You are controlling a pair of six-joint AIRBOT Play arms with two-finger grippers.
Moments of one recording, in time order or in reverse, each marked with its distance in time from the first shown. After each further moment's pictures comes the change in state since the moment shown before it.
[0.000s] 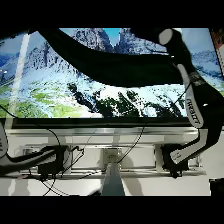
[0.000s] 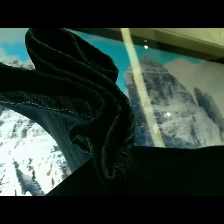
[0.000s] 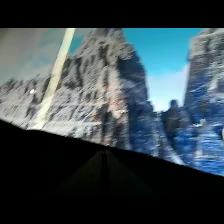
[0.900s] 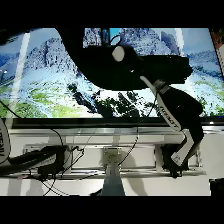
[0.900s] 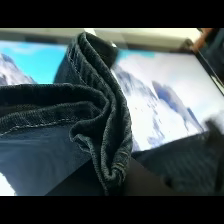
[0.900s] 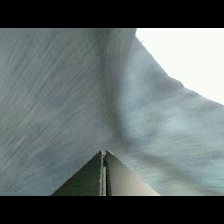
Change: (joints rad) left arm -0.167 -0.022 0.011 -0.007 0.056 0.002; right arm 0.238 -0.119 0.128 0.053 0.079 0.005
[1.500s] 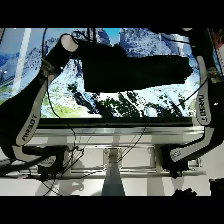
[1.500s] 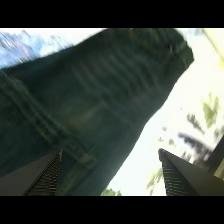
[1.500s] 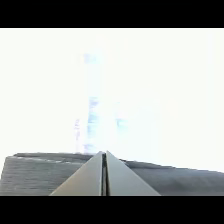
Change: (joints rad) left arm -0.421 -0.251 0.000 0.029 -0.005 0.001; right arm -0.519 0.172 0.001 -0.039 0.280 -0.002
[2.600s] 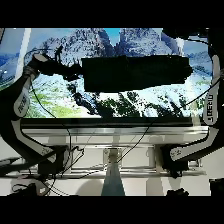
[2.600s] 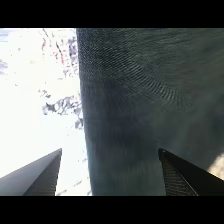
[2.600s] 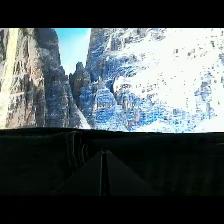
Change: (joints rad) left arm 0.475 -0.244 -0.199 -0.076 -0.253 0.001; right arm -0.070 0.017 -0.001 -0.050 0.138 -0.016
